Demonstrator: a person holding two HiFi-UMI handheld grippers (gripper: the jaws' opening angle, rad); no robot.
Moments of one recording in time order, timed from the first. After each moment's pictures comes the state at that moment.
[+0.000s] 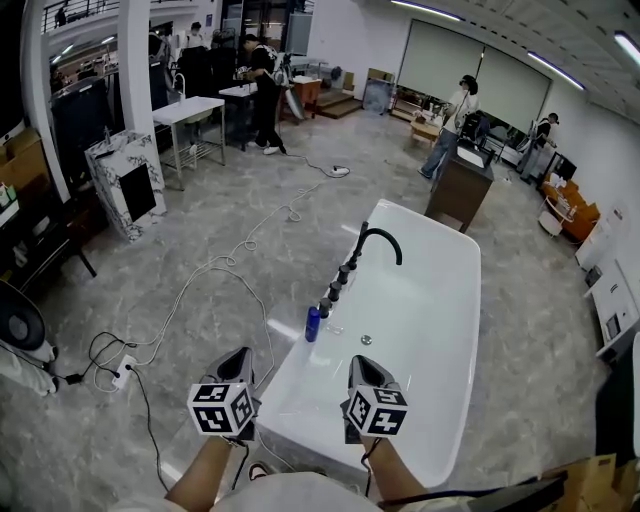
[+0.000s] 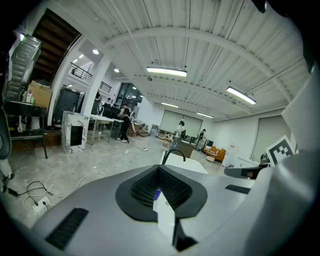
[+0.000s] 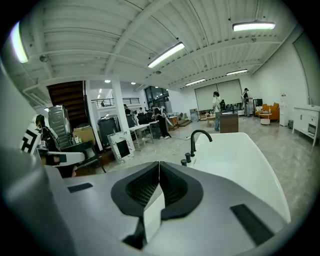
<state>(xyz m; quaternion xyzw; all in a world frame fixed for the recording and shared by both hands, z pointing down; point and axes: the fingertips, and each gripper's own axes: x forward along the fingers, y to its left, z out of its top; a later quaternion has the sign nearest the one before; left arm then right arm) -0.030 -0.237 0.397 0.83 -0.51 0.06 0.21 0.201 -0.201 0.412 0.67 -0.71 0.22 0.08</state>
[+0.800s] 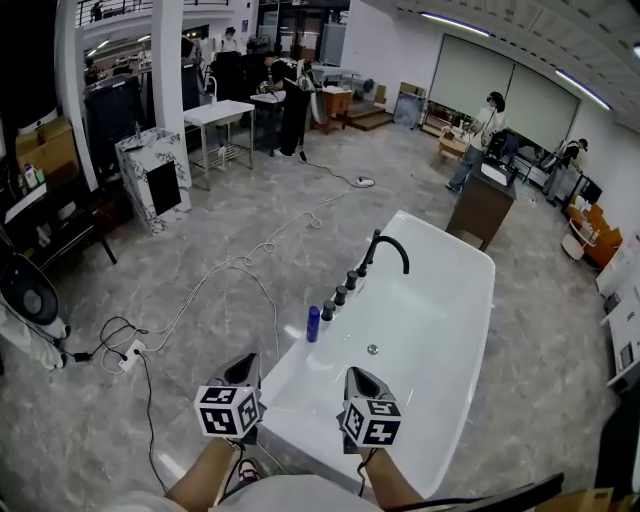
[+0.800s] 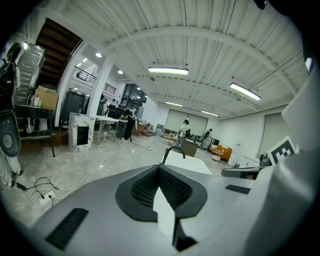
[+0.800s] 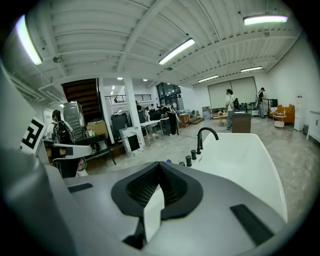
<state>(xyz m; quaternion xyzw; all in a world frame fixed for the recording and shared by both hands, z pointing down) 0.007 -0.194 0.404 0.81 -0.54 0.07 0.21 0.216 -0.174 0.426 0.61 -0.75 0.21 0.10</state>
